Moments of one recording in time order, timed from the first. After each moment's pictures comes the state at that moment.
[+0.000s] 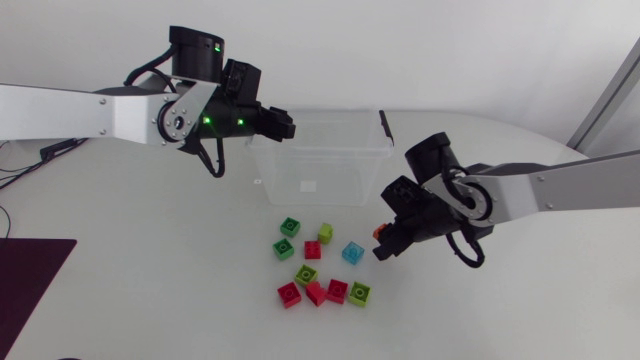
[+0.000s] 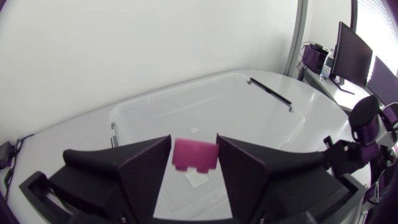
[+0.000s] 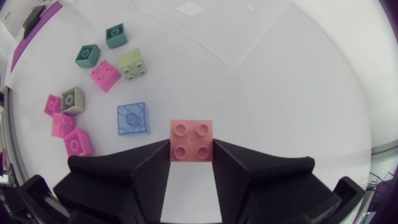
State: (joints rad) left arm -0.38 1.80 1.26 0.07 0.16 0.07; right arm 0.40 1.67 0.84 -0.24 -0.07 -0.27
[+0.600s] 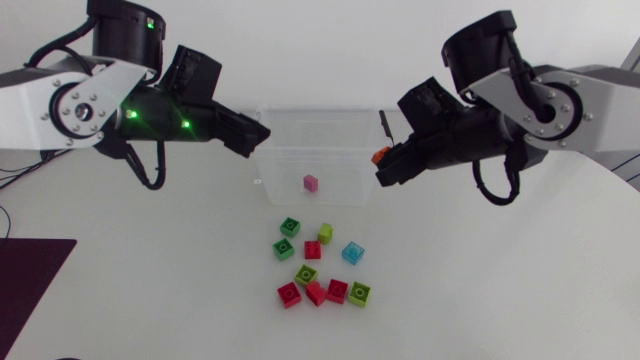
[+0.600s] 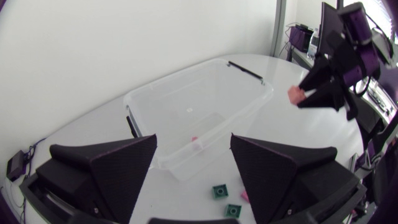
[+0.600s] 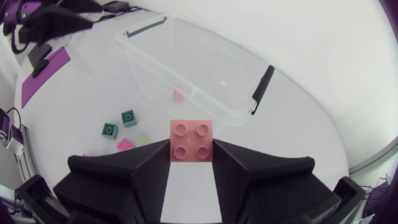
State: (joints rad) left arm -0.34 1.48 1.11 -0.20 0.23 0.21; right arm 0.42 1.46 1.11 -0.43 -0.07 -0.22
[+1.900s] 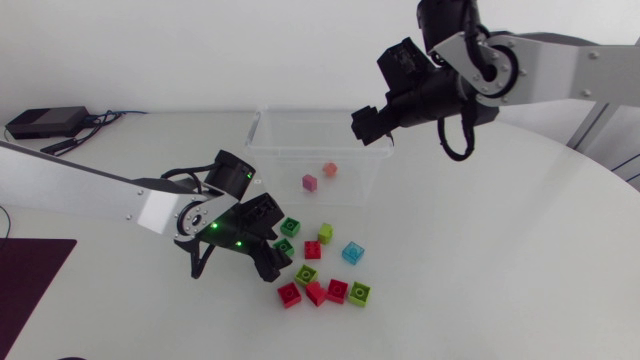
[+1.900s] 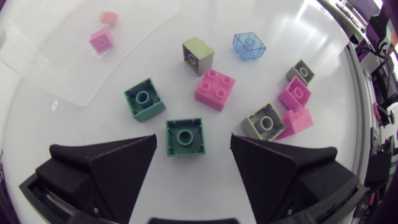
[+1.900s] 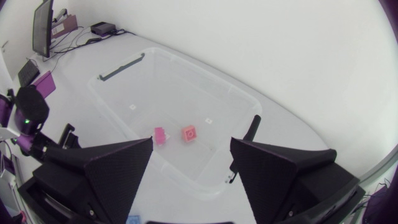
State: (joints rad) left arm -0.48 1.83 0.87 -0.11 0.28 0.49; right arm 0.41 1.65 1.33 -0.32 -0.05 -0.21
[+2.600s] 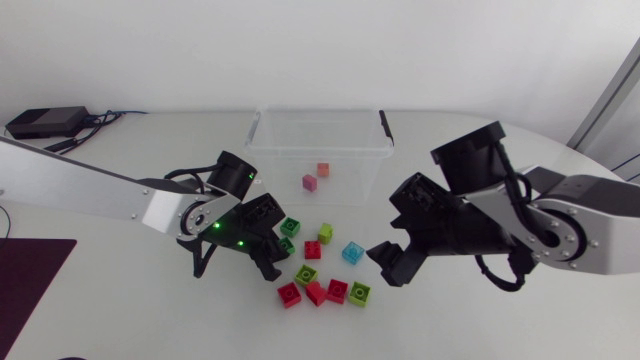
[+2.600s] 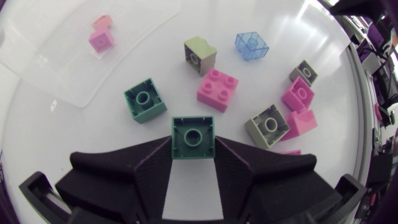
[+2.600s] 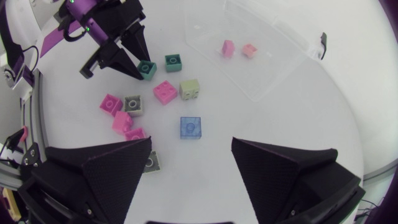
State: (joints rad) left arm -0.48 1.83 0.87 -0.11 0.29 0.50; right arm 0.54 1.32 0.71 -0.30 -0.11 -0.28
